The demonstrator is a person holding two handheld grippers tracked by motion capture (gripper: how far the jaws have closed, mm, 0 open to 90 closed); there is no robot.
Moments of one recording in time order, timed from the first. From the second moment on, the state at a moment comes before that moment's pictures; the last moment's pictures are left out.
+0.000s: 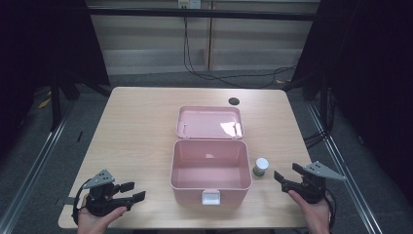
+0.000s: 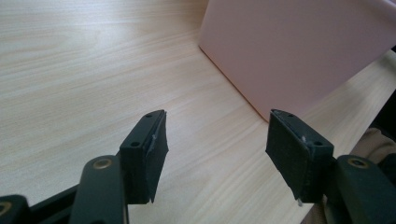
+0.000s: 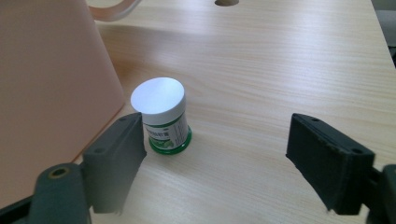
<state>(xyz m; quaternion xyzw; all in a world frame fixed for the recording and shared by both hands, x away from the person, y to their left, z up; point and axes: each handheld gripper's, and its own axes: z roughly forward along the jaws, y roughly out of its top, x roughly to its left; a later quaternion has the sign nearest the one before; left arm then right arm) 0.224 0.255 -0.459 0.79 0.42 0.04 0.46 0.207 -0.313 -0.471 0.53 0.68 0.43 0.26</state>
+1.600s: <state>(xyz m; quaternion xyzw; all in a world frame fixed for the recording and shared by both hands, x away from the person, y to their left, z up) 0.223 0.253 -0.458 0.80 0.40 0.04 0.45 0.248 -0.286 -0.411 0.45 0.82 0.33 0.12</state>
